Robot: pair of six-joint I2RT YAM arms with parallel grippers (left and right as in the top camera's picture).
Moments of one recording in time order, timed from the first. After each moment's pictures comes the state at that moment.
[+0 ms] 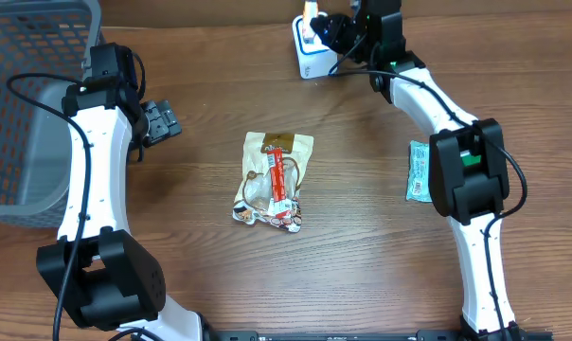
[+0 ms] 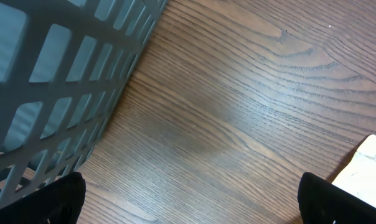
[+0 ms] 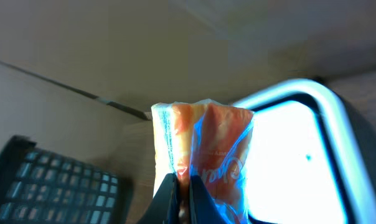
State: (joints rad) left arm 0.20 1.77 1.60 -1.11 -0.19 -0.31; right arm 0.28 2.52 2.04 0.16 -0.51 0.84
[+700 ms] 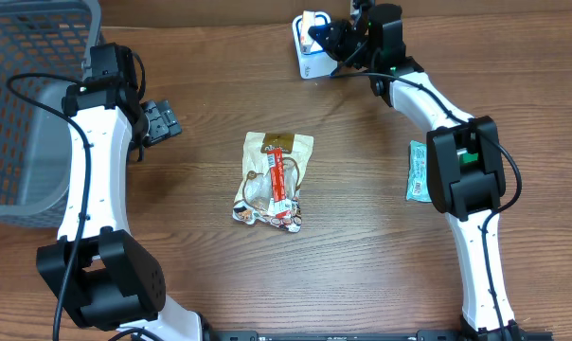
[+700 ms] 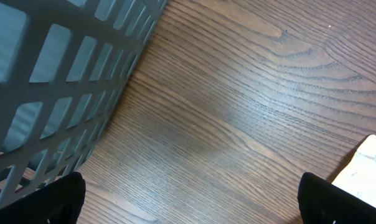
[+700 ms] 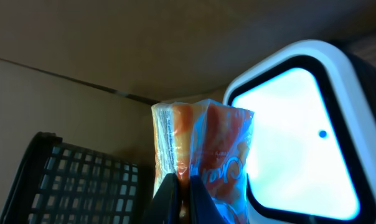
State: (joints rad) left arm 0.20 1.77 1.60 -1.11 -0.19 -0.31; right arm 0.27 2.56 2.04 0.21 -0.62 0.95
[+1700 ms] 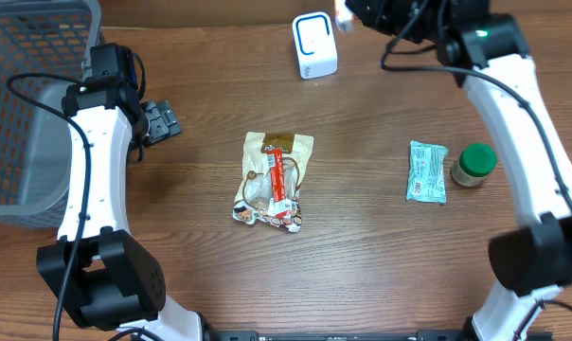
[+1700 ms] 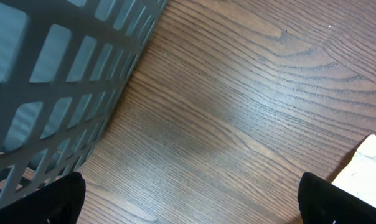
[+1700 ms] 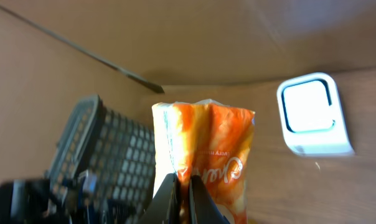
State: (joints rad) left arm 0.20 1.77 1.60 -1.11 -0.19 -0.31; right arm 0.24 1.92 2.04 -0.64 -0.56 0.57
